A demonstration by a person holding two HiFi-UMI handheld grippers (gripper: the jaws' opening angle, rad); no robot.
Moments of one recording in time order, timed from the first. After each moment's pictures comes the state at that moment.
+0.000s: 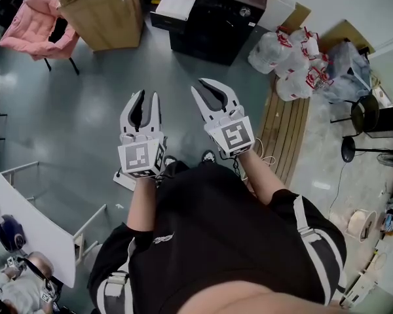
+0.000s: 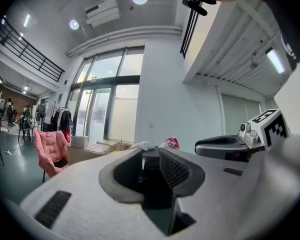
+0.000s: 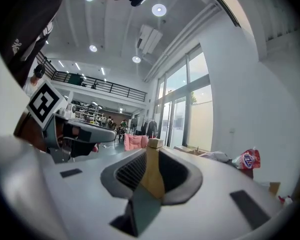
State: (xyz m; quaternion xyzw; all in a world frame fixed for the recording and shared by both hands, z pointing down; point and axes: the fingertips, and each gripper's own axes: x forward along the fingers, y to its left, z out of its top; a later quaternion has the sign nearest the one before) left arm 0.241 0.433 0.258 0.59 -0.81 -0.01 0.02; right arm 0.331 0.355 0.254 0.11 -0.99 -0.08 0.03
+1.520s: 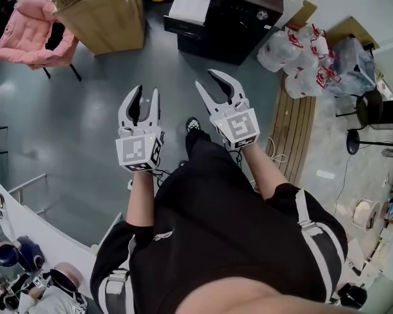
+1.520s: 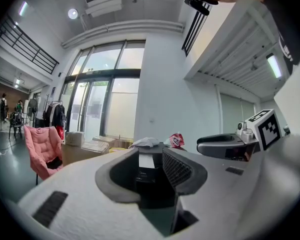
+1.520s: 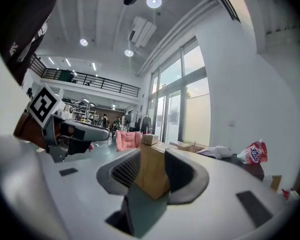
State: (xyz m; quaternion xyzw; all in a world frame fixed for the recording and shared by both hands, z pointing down) left arm 0.094 0.401 0.293 0.62 -0.78 0.00 0.04; right arm 0.202 0.308 0.288 0.15 -0.99 -0.06 0.05
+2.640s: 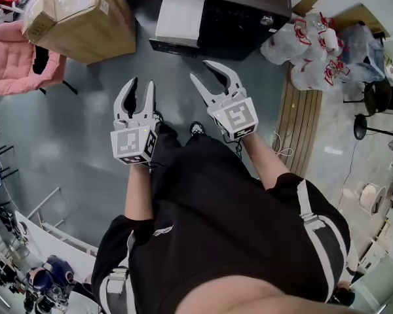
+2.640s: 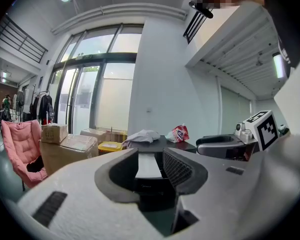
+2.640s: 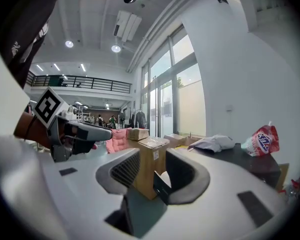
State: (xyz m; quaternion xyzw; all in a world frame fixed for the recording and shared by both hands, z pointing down) left arm -0.006 0.193 0.327 0.65 -0.75 0.03 0.09; right arm 0.107 0.113 0.330 0.16 -0.99 0.00 0.07
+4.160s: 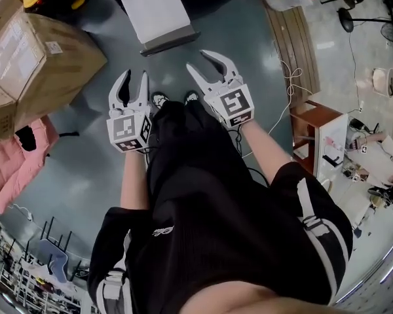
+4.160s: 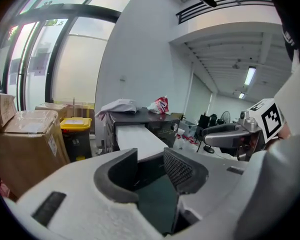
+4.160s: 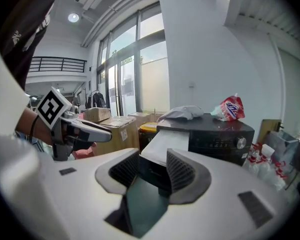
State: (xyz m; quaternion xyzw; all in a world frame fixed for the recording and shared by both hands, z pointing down) left arm -0.121 0.083 0.462 0.80 -0.55 0.13 0.19; right arm 0.030 0.071 0.442 0.39 -0.90 0.10 0.17
